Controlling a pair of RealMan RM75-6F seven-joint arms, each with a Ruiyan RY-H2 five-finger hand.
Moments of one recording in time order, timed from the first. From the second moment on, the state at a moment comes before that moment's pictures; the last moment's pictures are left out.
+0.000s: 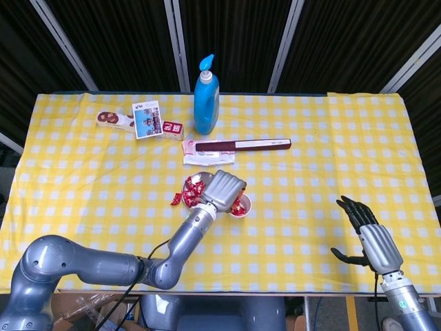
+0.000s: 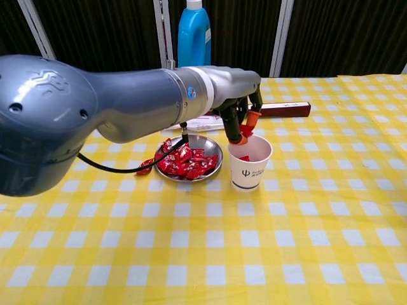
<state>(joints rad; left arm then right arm) -1.30 -1.79 -0.31 -1.50 0.47 1.01 0.88 0.20 -1.09 -0.01 -1.70 -1.59 1.35 0.30</state>
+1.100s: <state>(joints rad) -1.26 -1.71 -0.24 -1.50 0.29 1.06 0.95 0.20 -1.09 -0.01 -1.70 -1.59 1.35 0.29</state>
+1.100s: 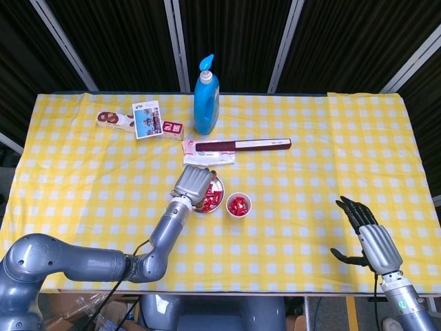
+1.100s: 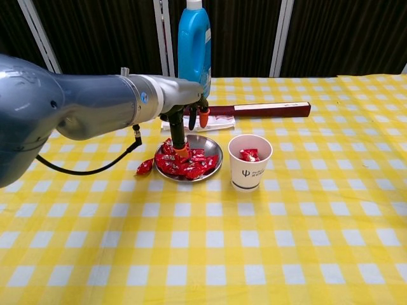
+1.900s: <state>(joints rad) -1.29 -1.88 -0.23 -1.25 0.23 1.01 1.02 0.20 -1.08 -0.01 -1.71 -1.59 1.34 0.31</state>
